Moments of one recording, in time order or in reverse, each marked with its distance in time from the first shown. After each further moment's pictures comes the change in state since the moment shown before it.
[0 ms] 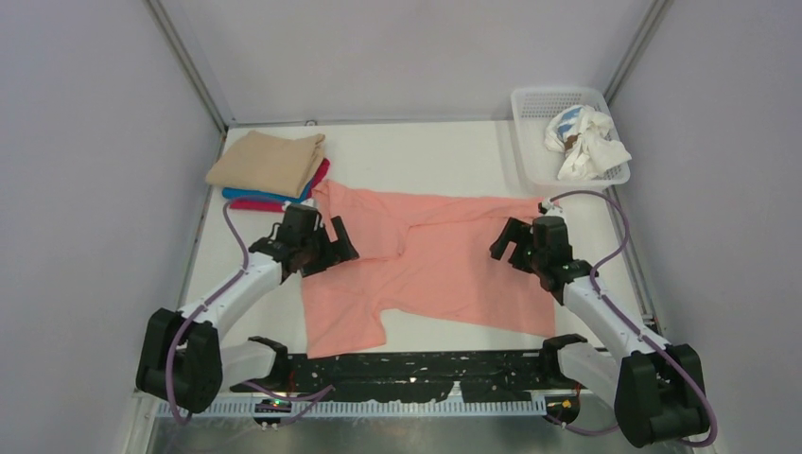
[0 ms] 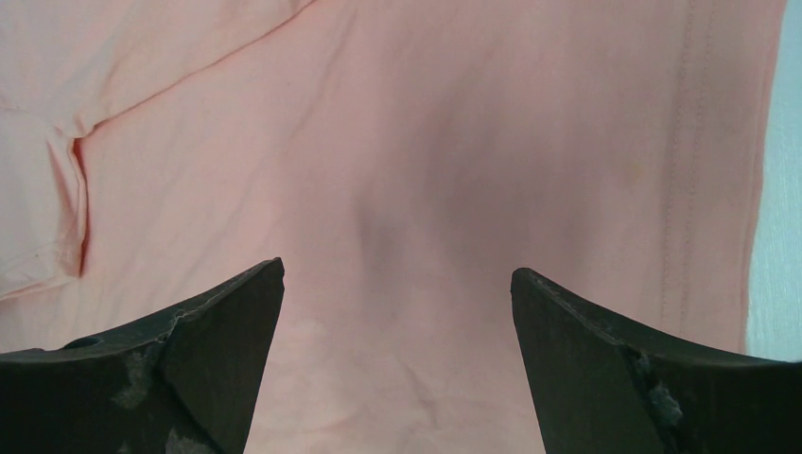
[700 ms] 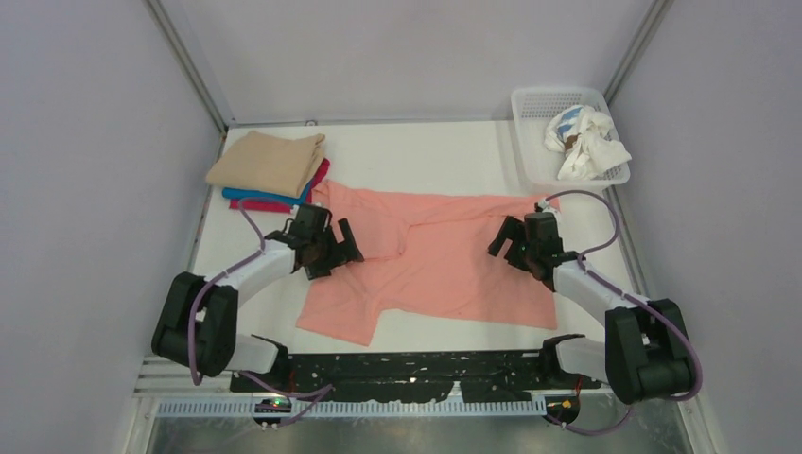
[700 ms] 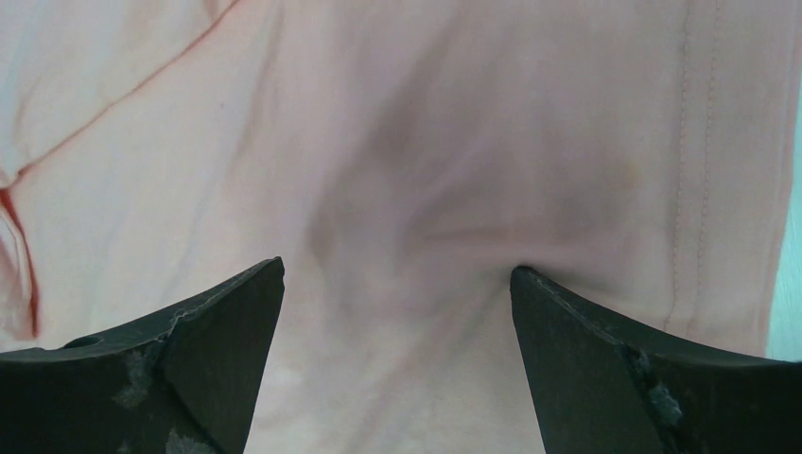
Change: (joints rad) left arm -0.011 0.144 -0.033 0.068 -0.008 -0.059; right arm -0.003 0.163 -0.025 0.097 0.033 0.050
